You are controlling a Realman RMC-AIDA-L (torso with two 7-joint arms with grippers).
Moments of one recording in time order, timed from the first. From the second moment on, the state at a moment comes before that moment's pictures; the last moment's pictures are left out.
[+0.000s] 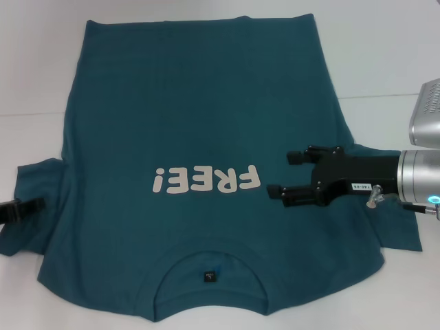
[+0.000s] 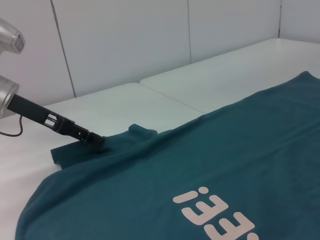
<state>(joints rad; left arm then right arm) -0.48 -2.06 0.65 0.68 2.17 0.92 -1.97 0.58 2.09 -0.83 -0.75 -2.00 -1.31 1.47</state>
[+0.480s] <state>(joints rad) -0.49 -2.06 0.65 0.66 2.17 0.88 -1.95 0.58 2.09 -0.83 -0.75 -2.00 -1.31 1.47</state>
